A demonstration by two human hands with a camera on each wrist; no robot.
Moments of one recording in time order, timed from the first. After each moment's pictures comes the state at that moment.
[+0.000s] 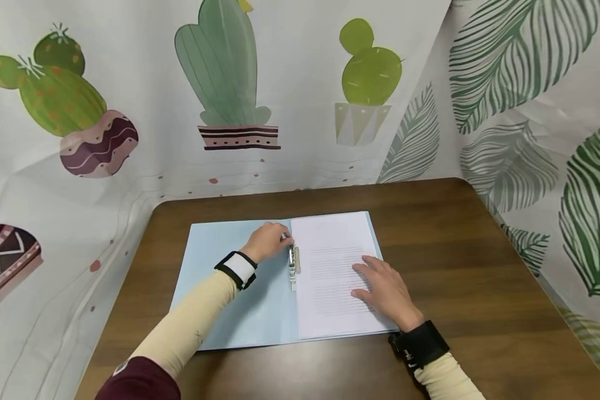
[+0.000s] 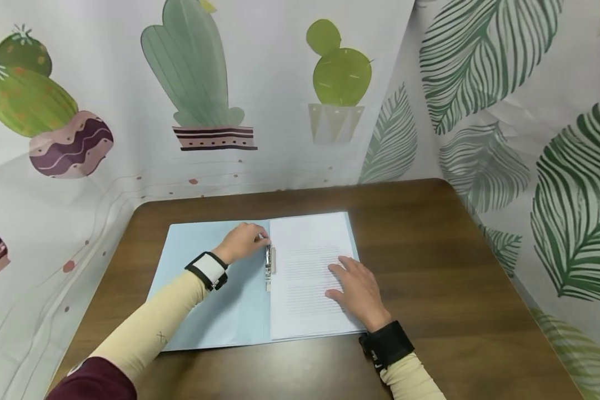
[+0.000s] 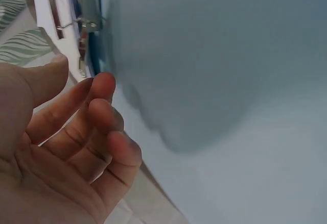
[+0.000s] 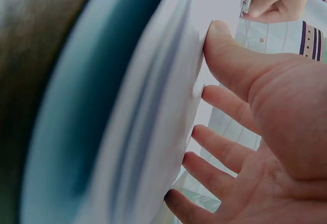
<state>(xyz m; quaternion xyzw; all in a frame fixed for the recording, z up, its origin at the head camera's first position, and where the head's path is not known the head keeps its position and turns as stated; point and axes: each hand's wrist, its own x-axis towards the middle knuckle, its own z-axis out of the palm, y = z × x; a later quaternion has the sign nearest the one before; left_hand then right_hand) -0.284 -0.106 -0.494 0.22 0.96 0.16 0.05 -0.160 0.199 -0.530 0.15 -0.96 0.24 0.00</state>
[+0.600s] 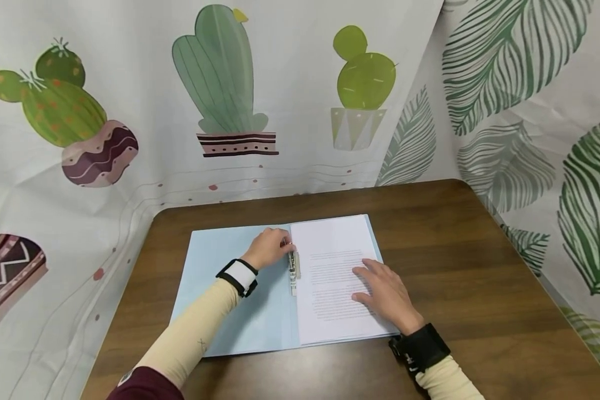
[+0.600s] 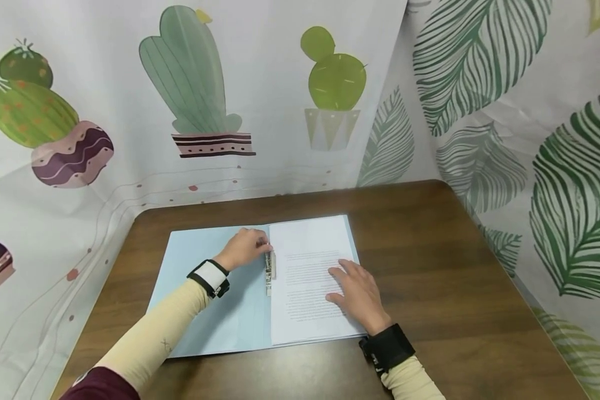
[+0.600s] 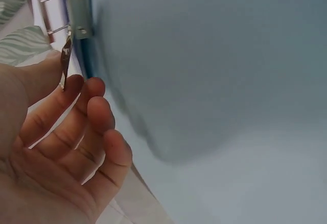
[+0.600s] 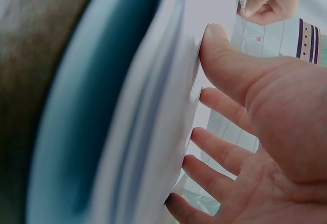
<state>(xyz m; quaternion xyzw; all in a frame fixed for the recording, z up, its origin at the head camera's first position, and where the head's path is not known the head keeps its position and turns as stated) -0.282 -0.105 -0.505 0.21 0.96 0.20 0.04 -0.157 0.198 -0.531 0.14 -0.96 0.25 0.01</state>
